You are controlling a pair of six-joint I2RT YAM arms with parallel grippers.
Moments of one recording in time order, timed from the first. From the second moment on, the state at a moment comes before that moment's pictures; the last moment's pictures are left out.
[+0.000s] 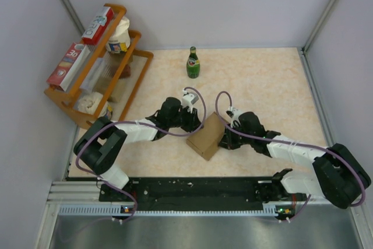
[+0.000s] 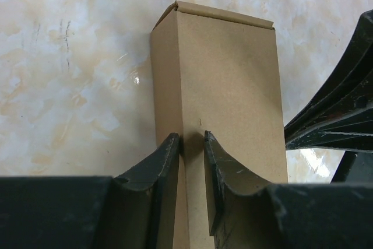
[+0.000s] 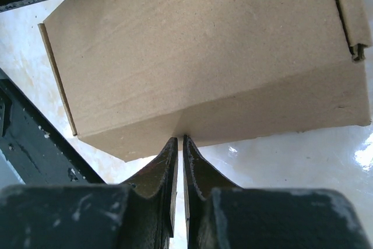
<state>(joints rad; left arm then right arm) -0.67 1.61 0.71 0.37 0.39 -0.32 0.62 1.20 0.41 0.04 -0.33 0.46</state>
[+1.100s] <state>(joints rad) -0.67 1.61 0.63 0.50 0.41 -0.38 0.62 1.16 0.41 0.06 -0.27 0.47</state>
